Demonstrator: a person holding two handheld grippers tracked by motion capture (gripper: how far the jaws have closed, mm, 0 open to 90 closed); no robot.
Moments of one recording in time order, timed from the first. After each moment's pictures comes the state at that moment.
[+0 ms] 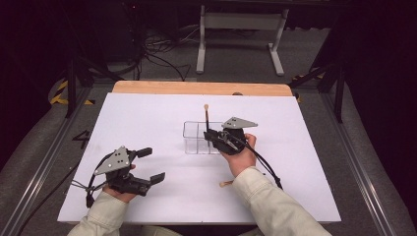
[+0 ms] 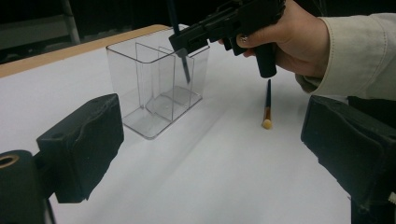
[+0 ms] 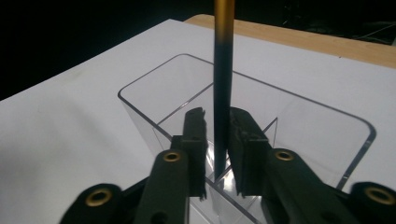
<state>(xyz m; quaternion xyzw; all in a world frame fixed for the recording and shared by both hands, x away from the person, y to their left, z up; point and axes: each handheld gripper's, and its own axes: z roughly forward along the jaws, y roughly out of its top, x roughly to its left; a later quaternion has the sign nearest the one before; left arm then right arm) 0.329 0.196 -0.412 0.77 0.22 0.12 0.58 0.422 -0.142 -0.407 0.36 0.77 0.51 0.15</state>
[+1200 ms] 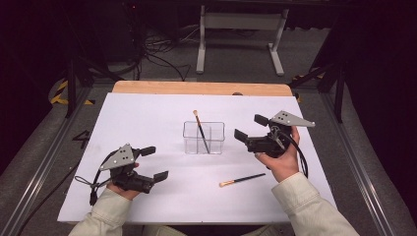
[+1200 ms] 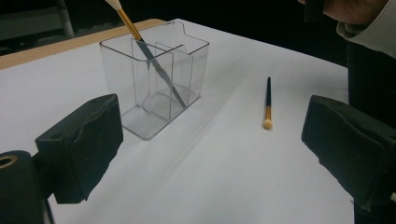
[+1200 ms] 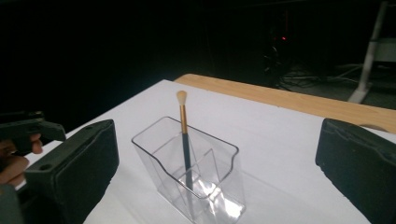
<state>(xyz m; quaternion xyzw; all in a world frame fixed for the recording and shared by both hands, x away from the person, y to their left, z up) 0.337 0.188 -0.413 0.78 0.23 0.11 0.58 0.384 -0.233 -0.341 0.37 0.70 0.58 0.18</state>
